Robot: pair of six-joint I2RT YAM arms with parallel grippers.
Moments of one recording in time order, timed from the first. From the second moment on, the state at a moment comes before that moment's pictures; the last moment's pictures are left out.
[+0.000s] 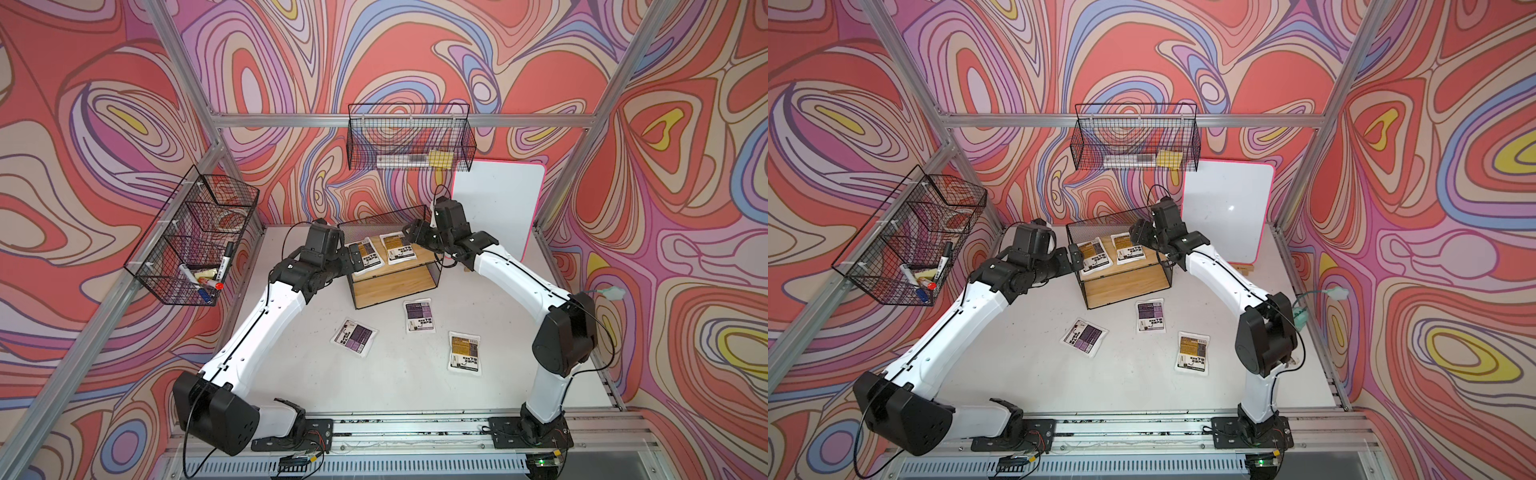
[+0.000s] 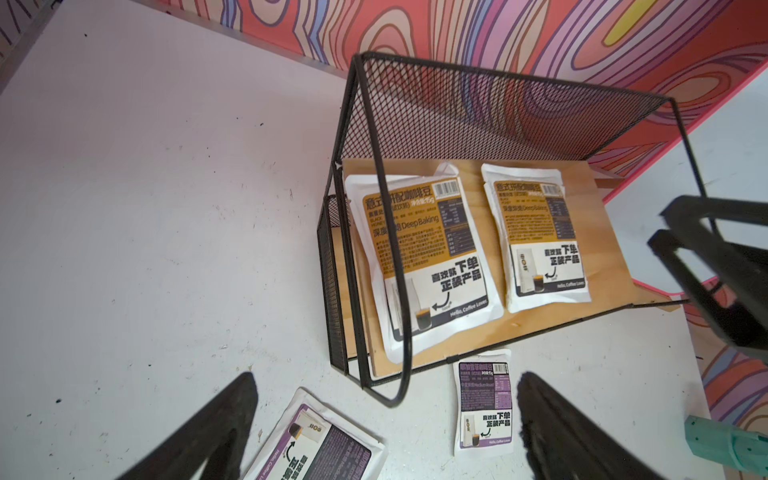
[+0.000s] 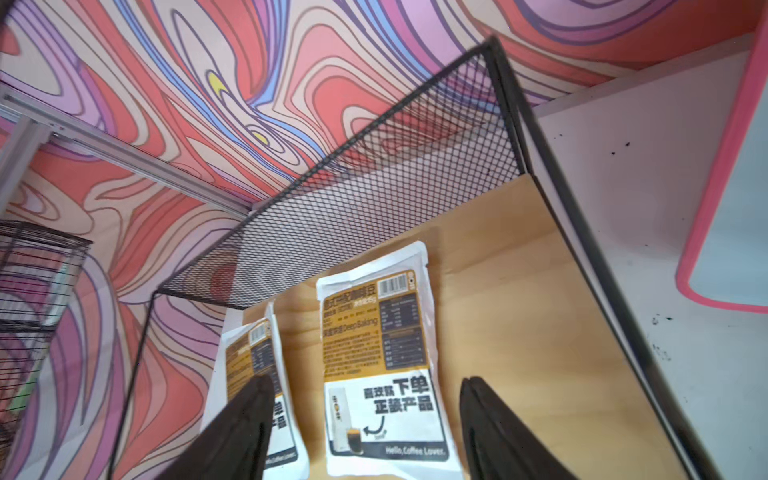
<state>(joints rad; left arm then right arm) -0.35 1.36 1.36 -0.72 -0.12 -0.55 0.50 1.87 1.71 -0.42 -0.06 0.67</state>
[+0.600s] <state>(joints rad) -0.31 1.44 1.41 -0.71 -0.08 -0.53 0.50 1.99 1.78 -0.44 -0.10 0.65</state>
